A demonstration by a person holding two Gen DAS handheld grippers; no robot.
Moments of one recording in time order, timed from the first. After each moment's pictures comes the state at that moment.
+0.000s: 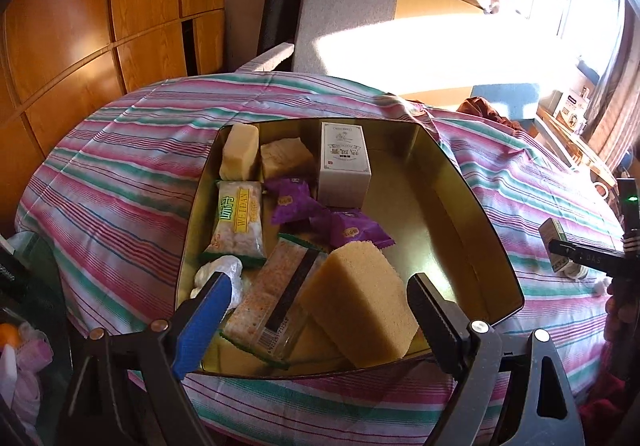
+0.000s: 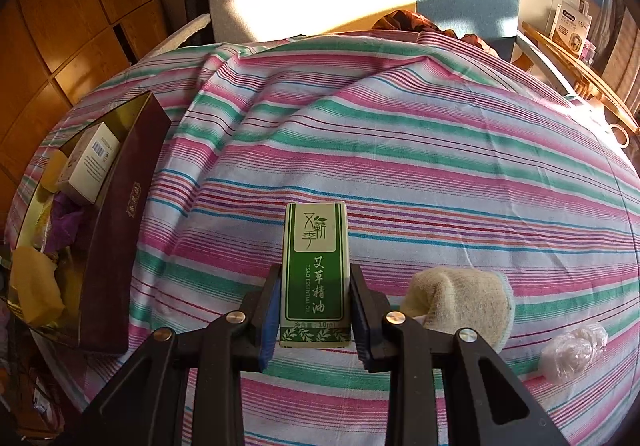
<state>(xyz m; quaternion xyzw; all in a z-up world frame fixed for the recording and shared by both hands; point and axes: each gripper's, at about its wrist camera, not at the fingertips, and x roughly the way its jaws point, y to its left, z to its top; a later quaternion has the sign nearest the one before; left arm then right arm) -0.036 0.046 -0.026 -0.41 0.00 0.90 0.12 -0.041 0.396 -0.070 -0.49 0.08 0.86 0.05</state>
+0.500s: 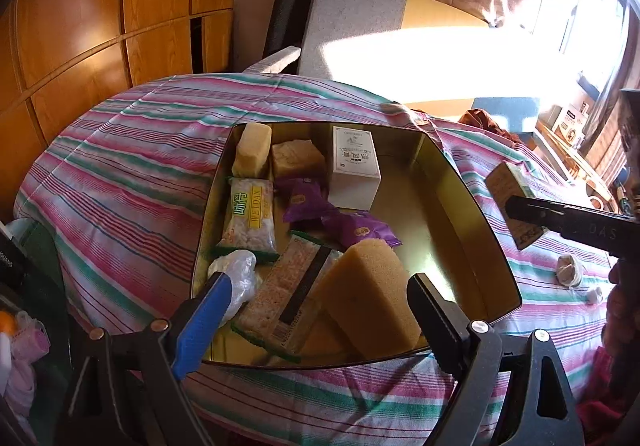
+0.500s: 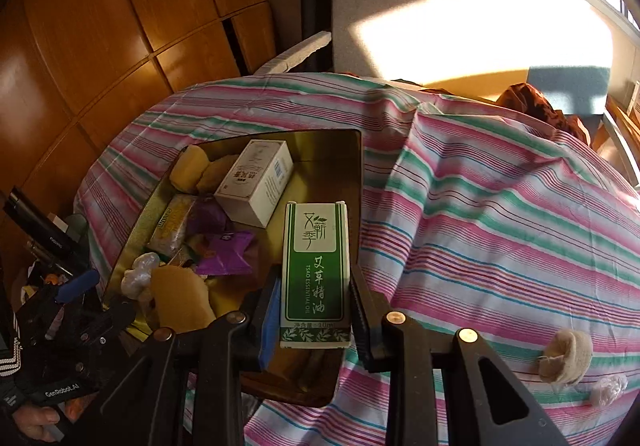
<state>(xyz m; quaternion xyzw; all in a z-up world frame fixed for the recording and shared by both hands) -0.031 0.026 -0.026 -0.41 -0.03 0.91 0.12 -0.068 0.237 -0.008 -0.46 0.03 0.88 -0.09</state>
